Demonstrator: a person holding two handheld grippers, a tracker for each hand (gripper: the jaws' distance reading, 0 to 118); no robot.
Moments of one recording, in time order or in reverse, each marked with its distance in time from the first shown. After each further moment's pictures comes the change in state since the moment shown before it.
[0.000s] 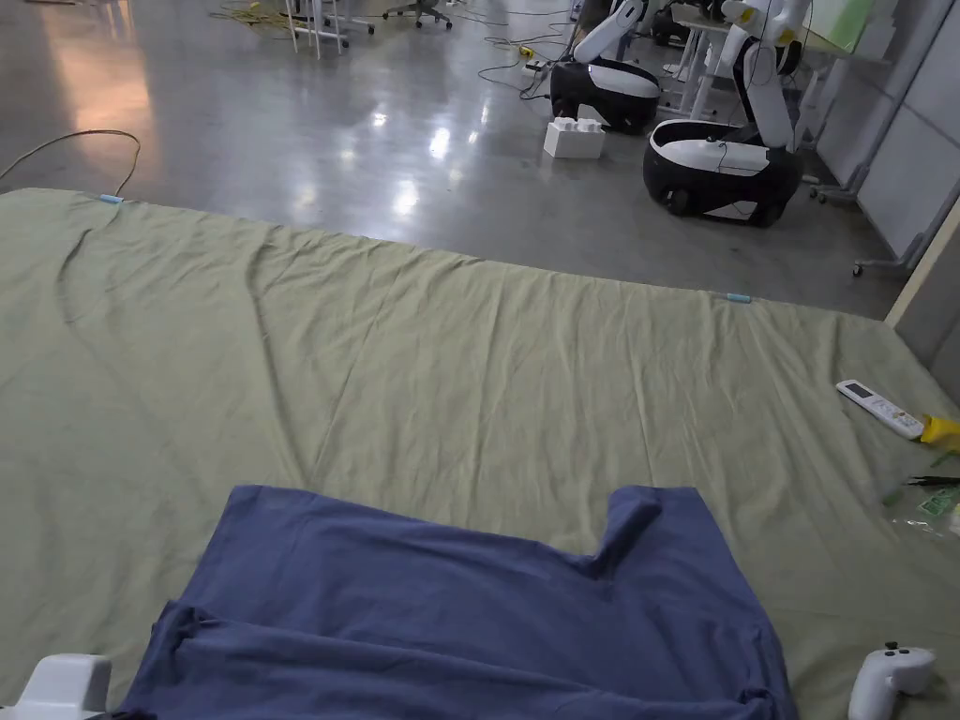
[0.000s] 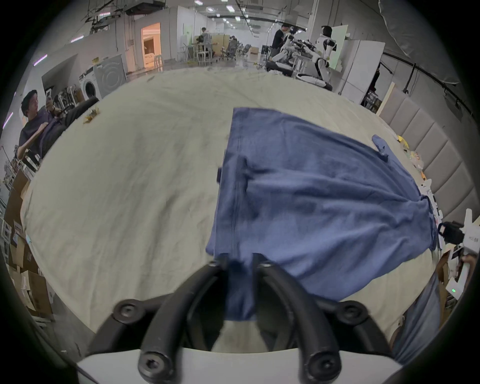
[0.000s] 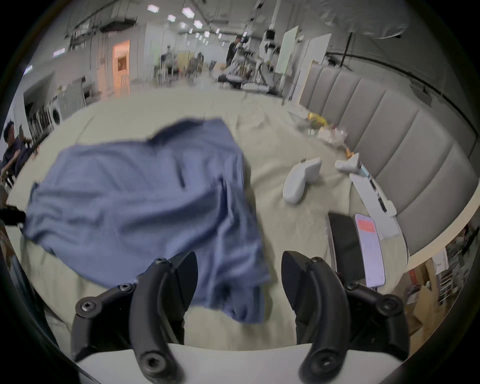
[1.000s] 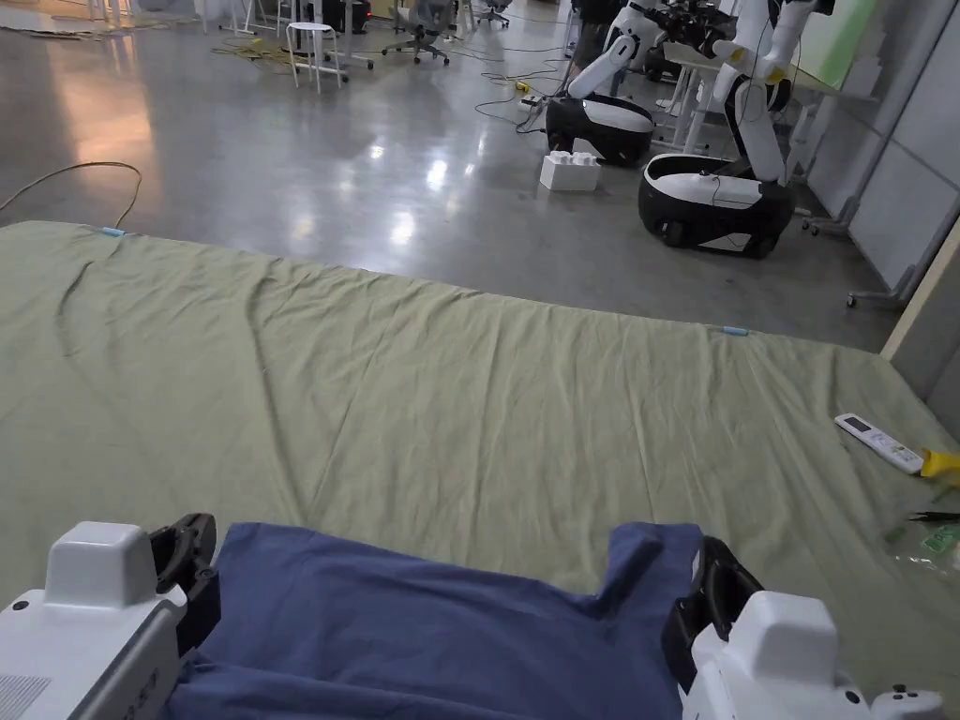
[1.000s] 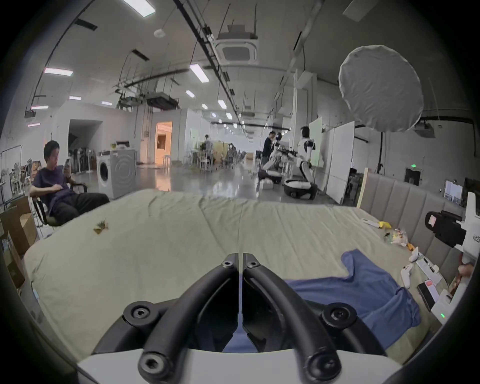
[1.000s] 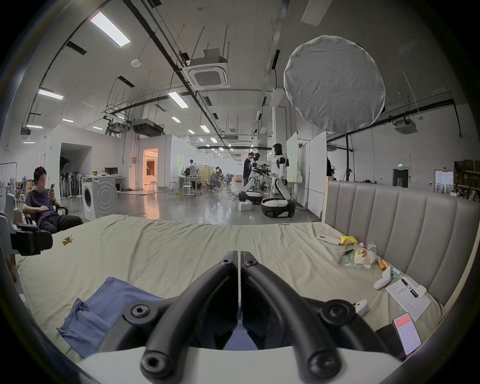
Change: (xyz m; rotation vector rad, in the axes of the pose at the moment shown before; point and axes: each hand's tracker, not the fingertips) left arm 0.046 0.066 0.063 0.637 -0.004 0.007; right arm -0.107 0.113 0.052 0.702 0.101 -0.036
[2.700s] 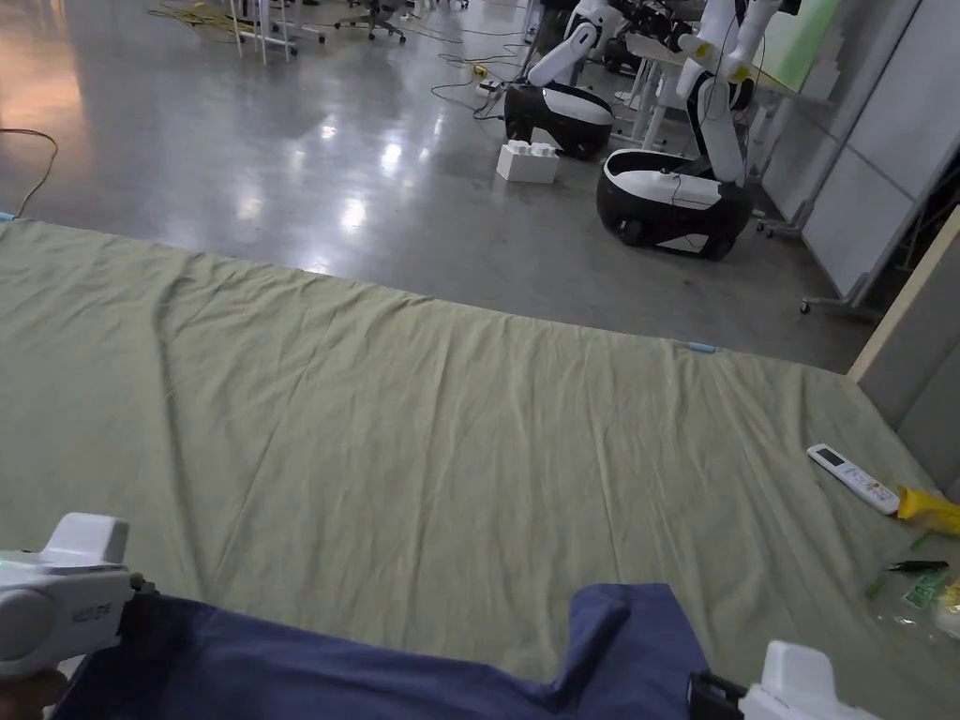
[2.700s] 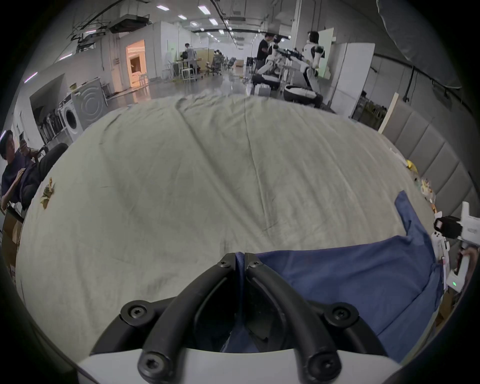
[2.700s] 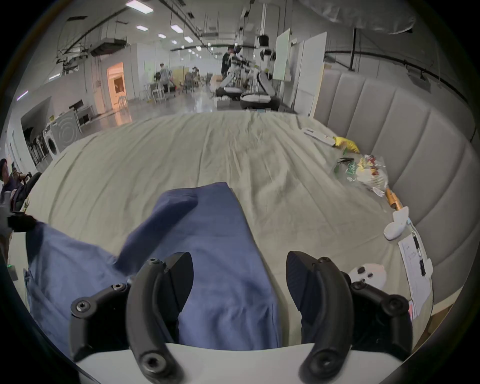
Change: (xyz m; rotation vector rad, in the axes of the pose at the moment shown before) left arm -0.020 0.000 -0.230 -0.557 -0.060 -0.058; right arm 0.138 -0.112 -0.217 -0.747 -0.084 -0.038
